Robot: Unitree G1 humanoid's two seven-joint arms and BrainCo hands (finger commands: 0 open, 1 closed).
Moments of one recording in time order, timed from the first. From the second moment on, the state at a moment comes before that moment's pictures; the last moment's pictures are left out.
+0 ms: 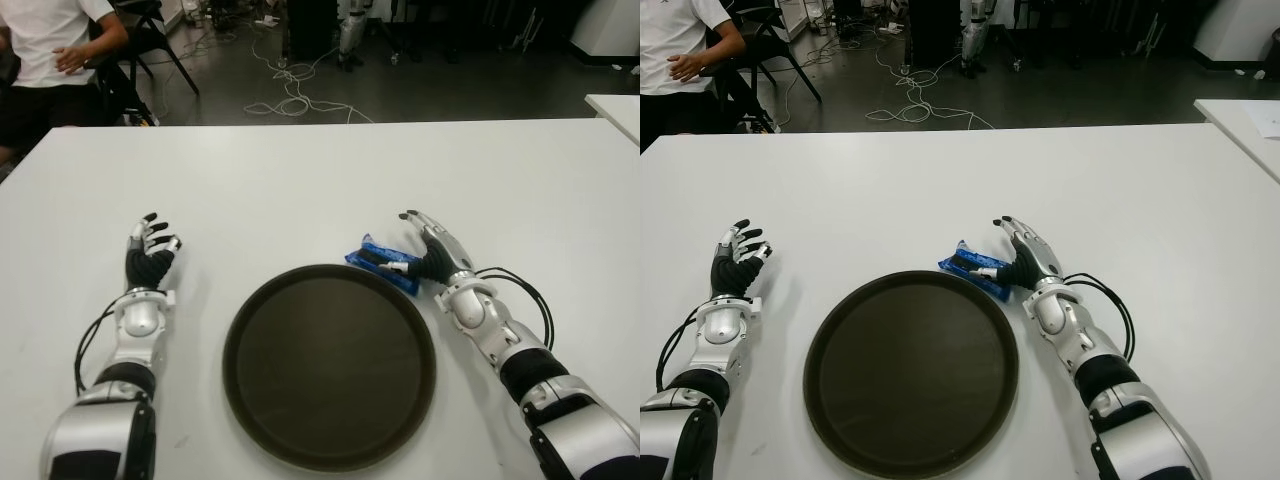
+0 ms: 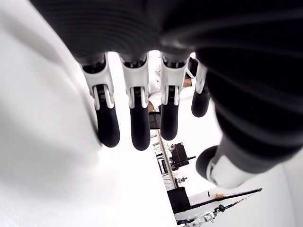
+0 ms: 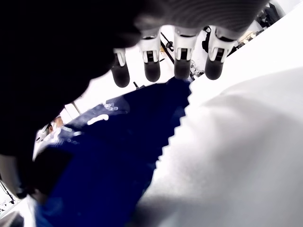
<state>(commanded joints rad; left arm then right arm) -0.54 0.24 0.14 1.26 0.07 -0.55 0.25 -0.52 -0.23 0.32 0.92 -0.53 -0.28 -0.28</state>
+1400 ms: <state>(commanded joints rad) -0.54 0.23 0.13 1.27 0.08 -0.56 0.25 -0.51 -0.29 0.39 0.73 -0.61 -0.20 -0.18</state>
